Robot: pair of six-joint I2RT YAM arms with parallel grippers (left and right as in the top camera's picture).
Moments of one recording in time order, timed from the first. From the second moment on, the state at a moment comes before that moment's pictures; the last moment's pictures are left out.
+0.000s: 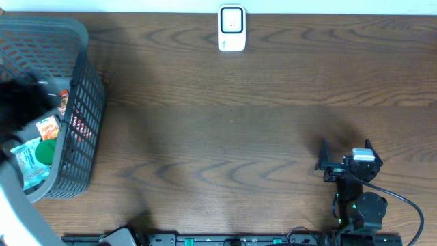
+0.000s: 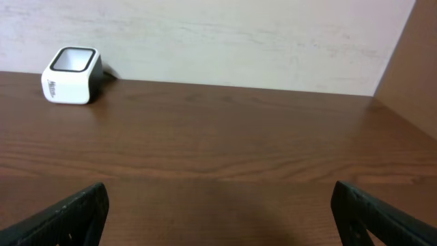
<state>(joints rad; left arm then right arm) 0.50 1.38 2.08 -1.54 0.08 -0.10 -0.07 0.03 0.01 -0.07 0.00 -0.07</state>
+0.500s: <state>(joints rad) 0.74 1.75 1.88 -1.43 0.07 -0.13 -0.07 0.03 0.01 -0.07 0.00 -0.07</state>
